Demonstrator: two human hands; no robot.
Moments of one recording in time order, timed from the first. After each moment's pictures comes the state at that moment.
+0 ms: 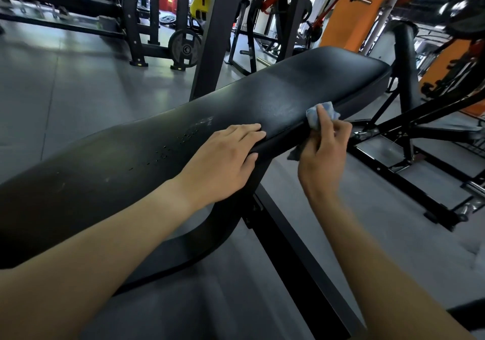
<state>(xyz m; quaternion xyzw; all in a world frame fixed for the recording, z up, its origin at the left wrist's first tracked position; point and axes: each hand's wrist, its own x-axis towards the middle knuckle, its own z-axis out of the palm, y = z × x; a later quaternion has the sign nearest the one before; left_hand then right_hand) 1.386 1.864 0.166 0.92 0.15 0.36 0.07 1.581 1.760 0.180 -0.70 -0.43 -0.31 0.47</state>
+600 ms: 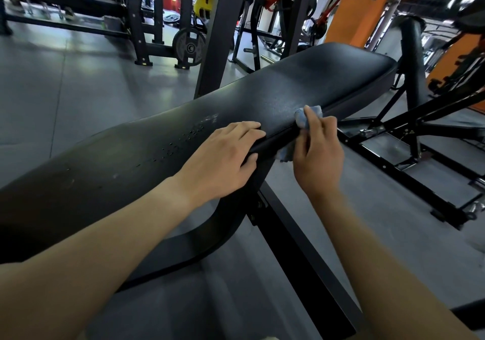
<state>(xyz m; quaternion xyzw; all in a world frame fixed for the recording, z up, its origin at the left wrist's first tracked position) 1.377 1.866 0.164 0.92 0.14 0.35 0.06 1.569 1.758 0.176 -0.72 -0.49 -0.33 0.36</state>
